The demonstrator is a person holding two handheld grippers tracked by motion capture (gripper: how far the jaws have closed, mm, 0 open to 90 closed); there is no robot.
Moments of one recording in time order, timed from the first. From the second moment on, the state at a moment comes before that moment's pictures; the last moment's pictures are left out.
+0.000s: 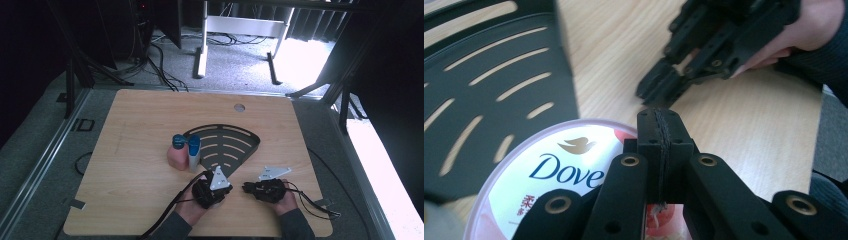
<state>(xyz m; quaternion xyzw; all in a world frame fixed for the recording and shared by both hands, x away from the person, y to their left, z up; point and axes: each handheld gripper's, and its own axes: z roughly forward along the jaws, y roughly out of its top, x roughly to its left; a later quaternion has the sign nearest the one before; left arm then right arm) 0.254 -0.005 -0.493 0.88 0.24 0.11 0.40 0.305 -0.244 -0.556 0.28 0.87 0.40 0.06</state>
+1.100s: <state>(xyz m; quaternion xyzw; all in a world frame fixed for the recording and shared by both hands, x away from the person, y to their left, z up) 0.306 -0.009 -0.493 0.86 0.28 0.12 0.41 0.305 -0.268 -0.550 0.31 0.85 0.41 0.08</state>
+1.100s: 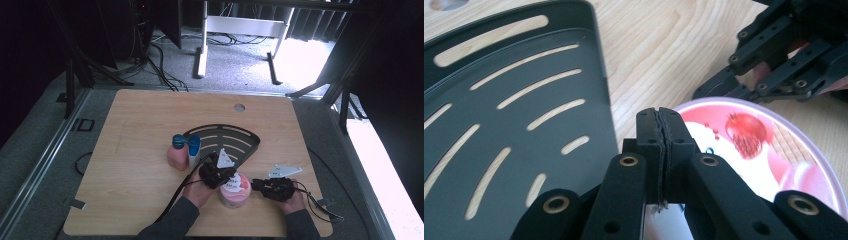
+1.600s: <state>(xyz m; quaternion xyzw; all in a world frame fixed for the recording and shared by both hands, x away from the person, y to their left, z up) 0.298 0.004 -0.498 0.85 0.29 0.11 0.43 0.294 -0.281 -0.547 0.33 0.85 0.41 0.09</state>
